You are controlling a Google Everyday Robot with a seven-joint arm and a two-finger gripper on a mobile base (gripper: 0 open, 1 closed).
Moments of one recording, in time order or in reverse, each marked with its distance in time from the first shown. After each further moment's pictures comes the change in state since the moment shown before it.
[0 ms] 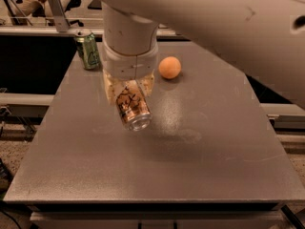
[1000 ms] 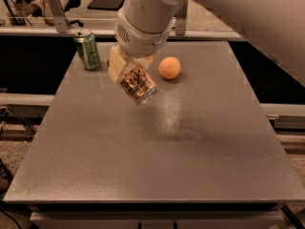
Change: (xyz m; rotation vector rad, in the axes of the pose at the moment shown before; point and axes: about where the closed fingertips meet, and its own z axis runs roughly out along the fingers) arm 0.051 0.012 -0.016 0.125 0.155 -0.365
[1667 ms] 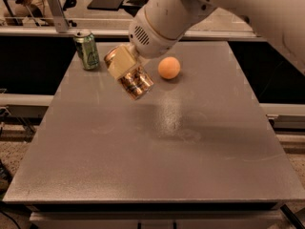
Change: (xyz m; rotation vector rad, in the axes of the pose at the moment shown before) arm 0.012 0.002 0.000 0.167 0.192 -0.130
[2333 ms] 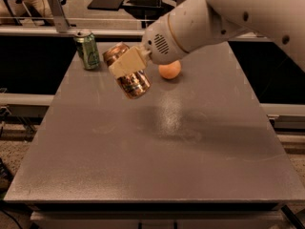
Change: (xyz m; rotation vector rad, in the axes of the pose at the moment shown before) arm 0.001 -0.002 -0.011 0.149 0.233 -0.077
